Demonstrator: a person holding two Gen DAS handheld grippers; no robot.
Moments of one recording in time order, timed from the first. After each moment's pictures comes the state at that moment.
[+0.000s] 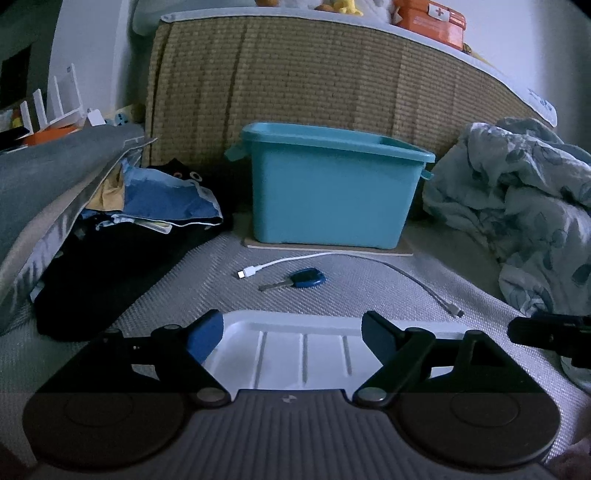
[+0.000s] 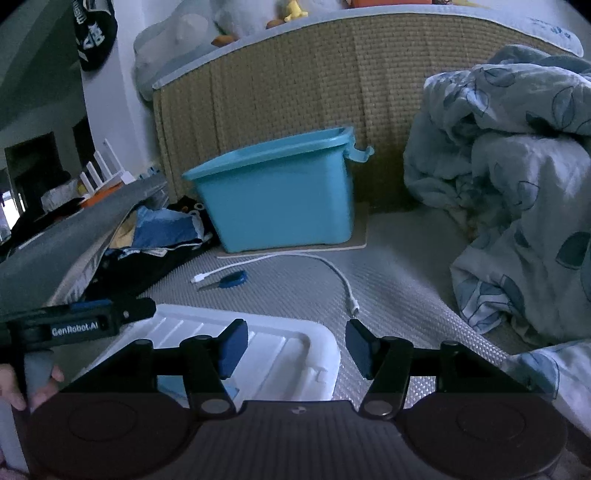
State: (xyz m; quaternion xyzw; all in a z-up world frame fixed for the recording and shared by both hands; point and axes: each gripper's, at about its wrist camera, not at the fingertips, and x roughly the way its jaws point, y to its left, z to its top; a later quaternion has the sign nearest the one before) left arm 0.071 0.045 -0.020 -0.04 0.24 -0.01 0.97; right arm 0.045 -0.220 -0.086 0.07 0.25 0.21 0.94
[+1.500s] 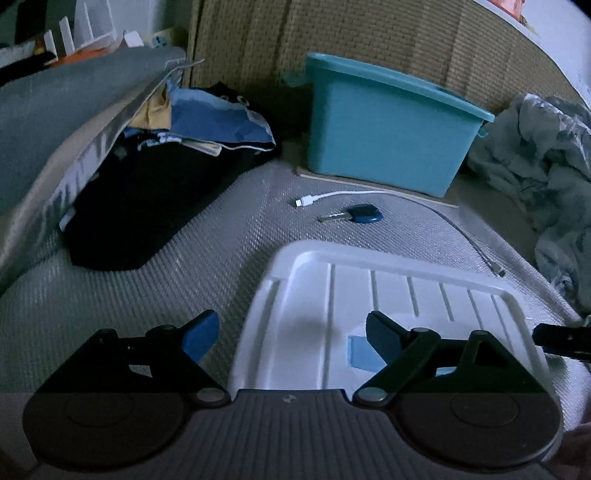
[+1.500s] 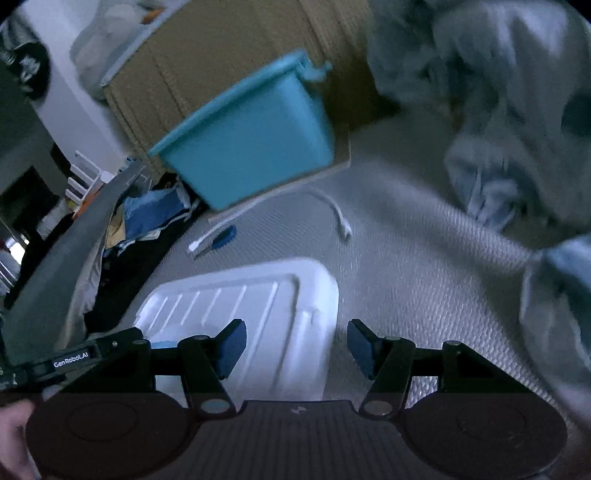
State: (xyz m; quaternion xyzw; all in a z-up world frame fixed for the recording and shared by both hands) left arm 0.072 0.092 -0.035 -0.08 0.35 0.02 0.93; right arm 0.071 -0.245 -0.117 0.19 0.38 0.21 0.88
